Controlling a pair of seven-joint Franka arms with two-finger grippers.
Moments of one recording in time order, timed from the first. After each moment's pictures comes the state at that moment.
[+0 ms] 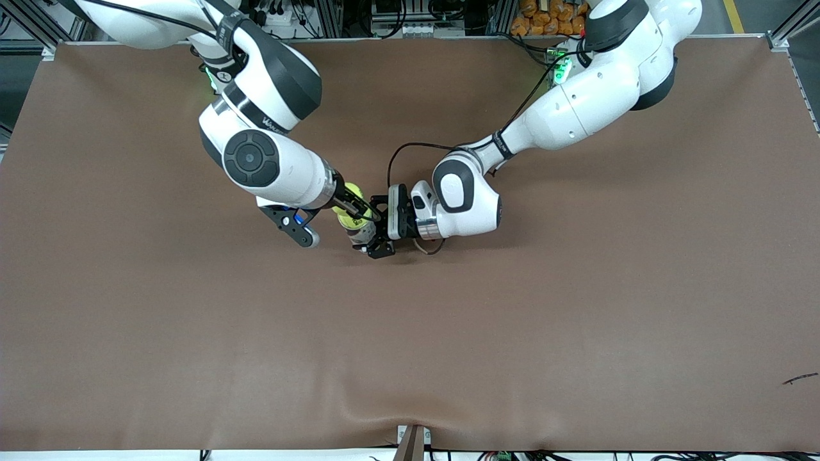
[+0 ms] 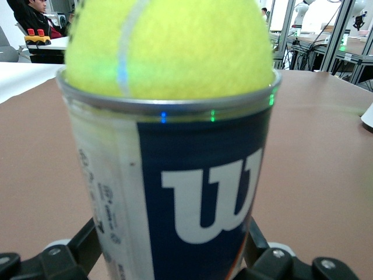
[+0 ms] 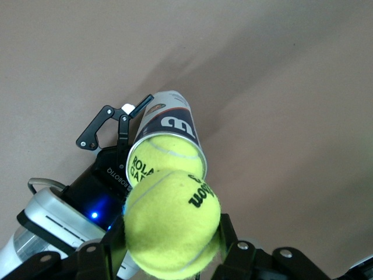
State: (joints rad) left arm -0.19 1.10 -0.84 -1.48 -1.24 2.79 2.27; right arm -0.02 0.56 0.76 -1.41 -0.07 1.71 1.41
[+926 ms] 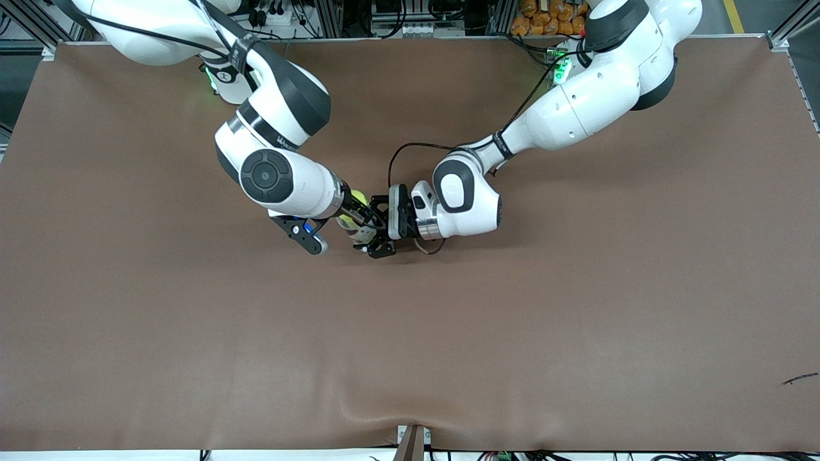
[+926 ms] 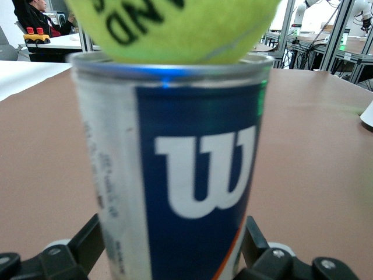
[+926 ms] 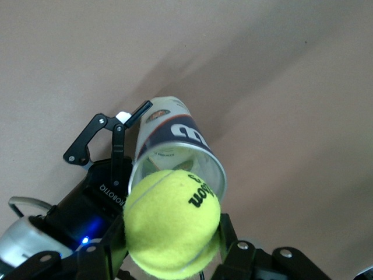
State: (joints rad) left arm -0.19 1.10 -0.84 -1.48 -1.24 2.79 2.27; right arm -0.01 0.61 0.75 -1.44 -0.10 1.76 1.41
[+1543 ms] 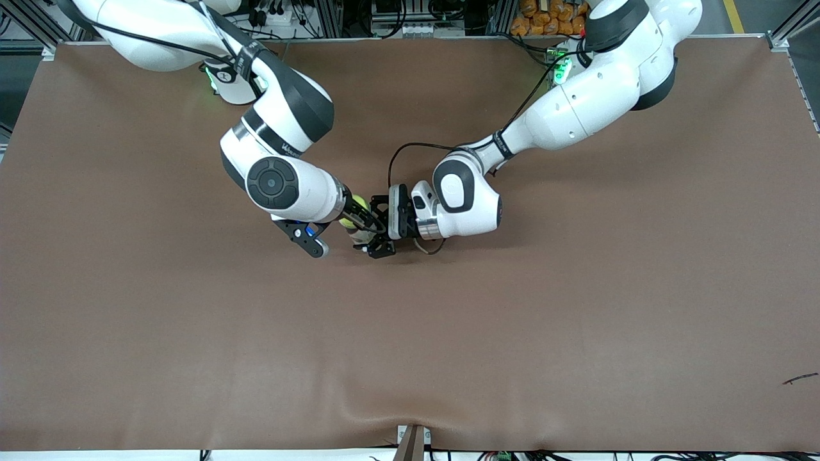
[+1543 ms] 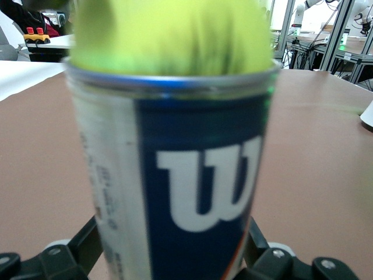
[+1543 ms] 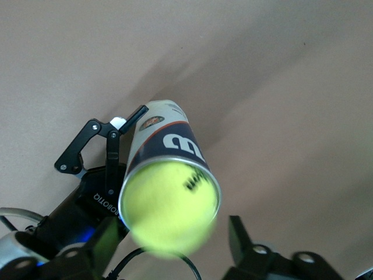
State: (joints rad) left arm -0.19 1.10 -0.84 -1.48 -1.24 2.79 2.27; right arm 0.01 0.62 0.72 -1.44 -0.10 1.76 1.42
